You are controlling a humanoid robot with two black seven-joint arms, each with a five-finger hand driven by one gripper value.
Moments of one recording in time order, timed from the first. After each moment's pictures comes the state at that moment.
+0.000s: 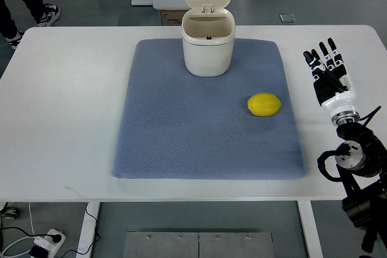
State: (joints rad) left arm -0.02 0.00 -0.11 -0.27 -0.07 0.19 -0.41; right arm 0.40 0.00 1.44 0.96 -0.66 0.14 0.27
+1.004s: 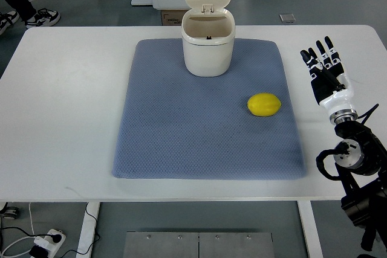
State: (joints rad) left arm -0.02 0.00 -0.11 -0.27 -0.07 0.19 -0.41; right arm 0.41 0.00 1.43 0.95 -0.66 0.15 0.26
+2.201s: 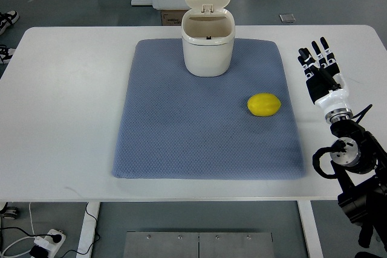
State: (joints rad) left arm -0.02 0.00 -0.11 -0.27 -0.07 0.19 -0.41; right arm 0.43 0.00 1.38 0.92 -0.57 0.16 0.26
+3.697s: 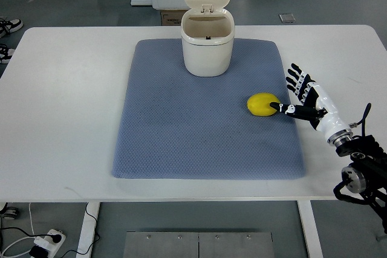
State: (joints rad) left arm -0.02 0.00 -0.11 -0.27 -0.07 0.19 -0.41; right arm 0.52 -0.31 0.63 0.85 -0.61 0.03 0.58
